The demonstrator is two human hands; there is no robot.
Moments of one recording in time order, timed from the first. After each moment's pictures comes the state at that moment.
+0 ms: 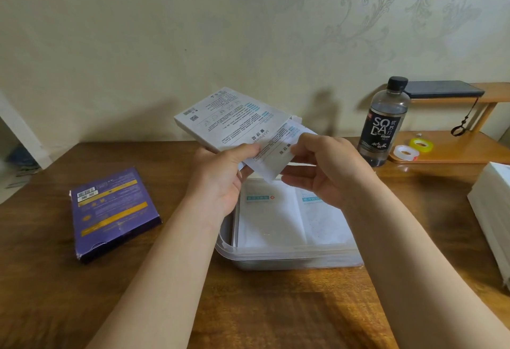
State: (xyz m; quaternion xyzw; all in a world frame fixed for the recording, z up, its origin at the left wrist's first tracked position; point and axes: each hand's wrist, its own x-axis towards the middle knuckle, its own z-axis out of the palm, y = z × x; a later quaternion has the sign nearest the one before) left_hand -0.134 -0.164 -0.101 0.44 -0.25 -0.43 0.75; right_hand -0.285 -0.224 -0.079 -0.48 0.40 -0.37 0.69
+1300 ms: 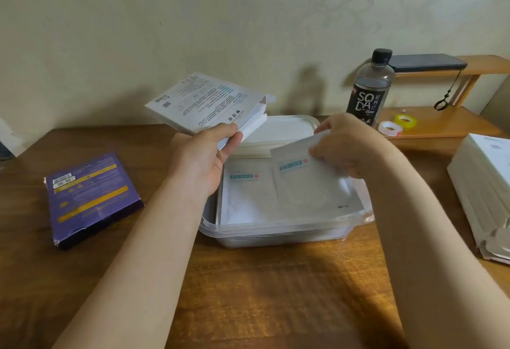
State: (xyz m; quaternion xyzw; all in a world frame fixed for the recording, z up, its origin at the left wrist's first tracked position) left_hand -0.137 -0.167 -0.109 0.43 -0.18 -0.42 0.78; right_hand -0.328 -0.242 -0.079 -0.70 0.59 -0.20 0.34
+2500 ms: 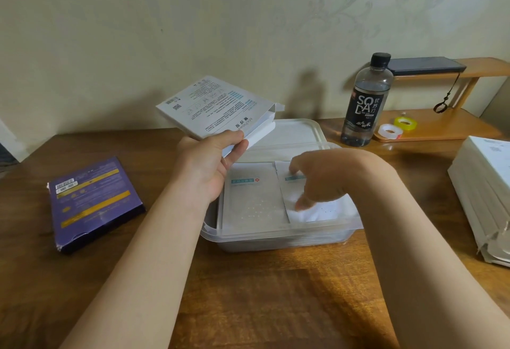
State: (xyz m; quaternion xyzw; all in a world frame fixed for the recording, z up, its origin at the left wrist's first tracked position) left_hand -0.138 -0.167 -0.109 0.44 -0.21 -0.44 0.75; right_hand -0.314 -0.217 -0.077 -0.86 0.46 0.14 0.14
